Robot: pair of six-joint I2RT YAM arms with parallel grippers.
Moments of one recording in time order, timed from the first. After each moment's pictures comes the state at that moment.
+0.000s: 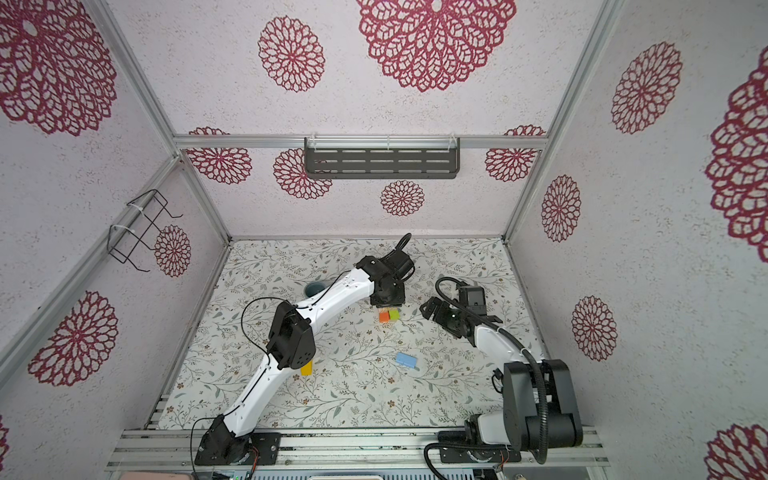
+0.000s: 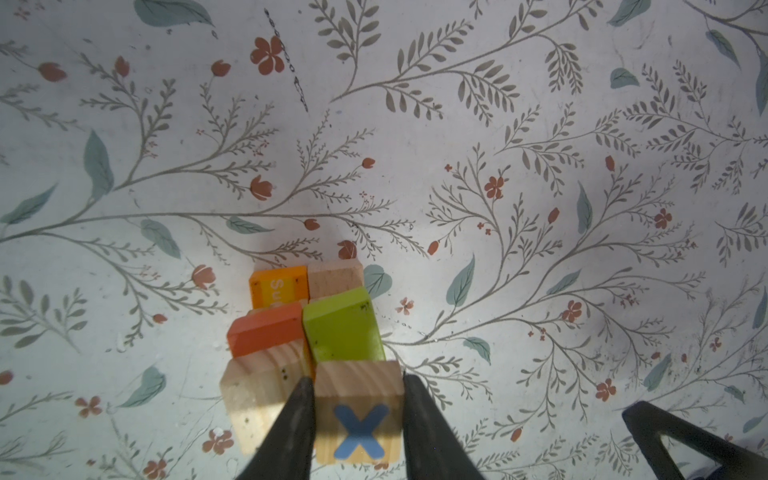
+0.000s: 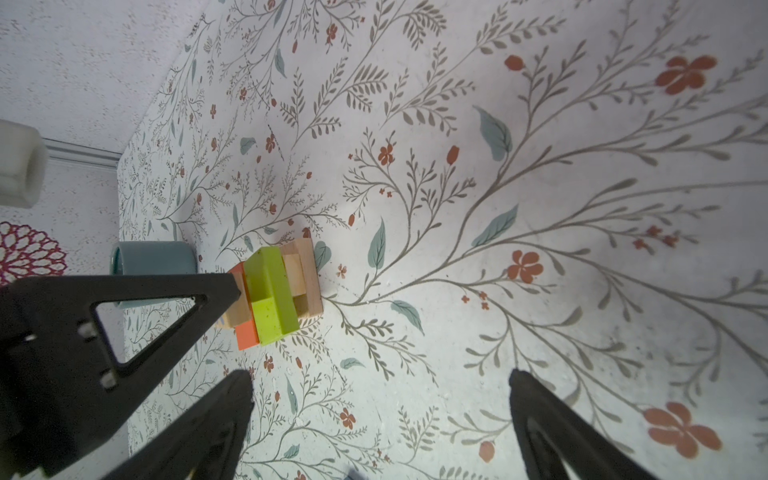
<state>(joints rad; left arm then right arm) -0.81 2.50 2.42 -1.14 -0.09 -0.80 0.11 1.37 0.69 -0.17 -0.37 0.60</state>
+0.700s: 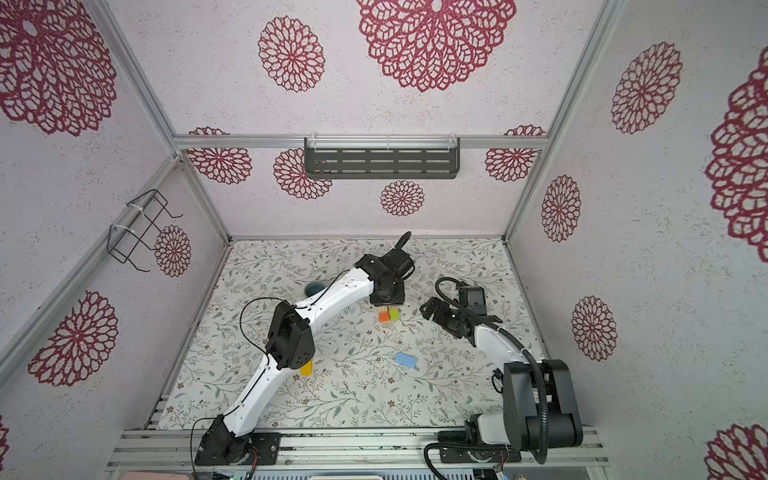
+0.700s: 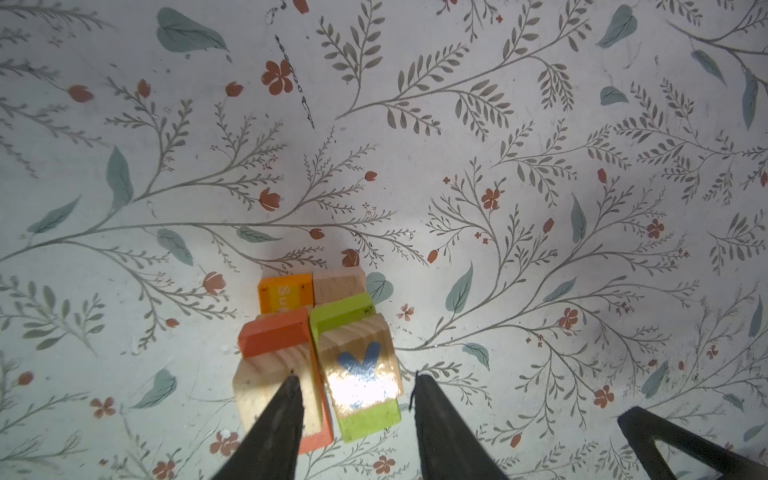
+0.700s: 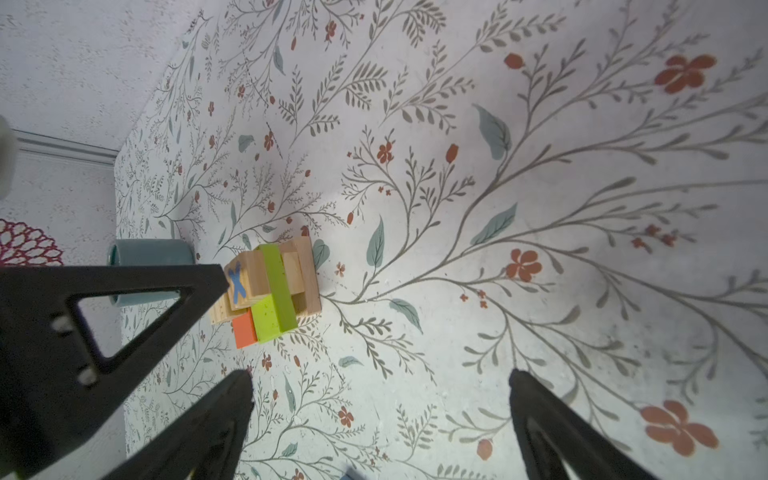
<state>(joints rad) -0.81 2.48 2.42 -1.13 -0.12 -0.79 0.11 1.37 0.70 -0.20 -0.37 0.59</state>
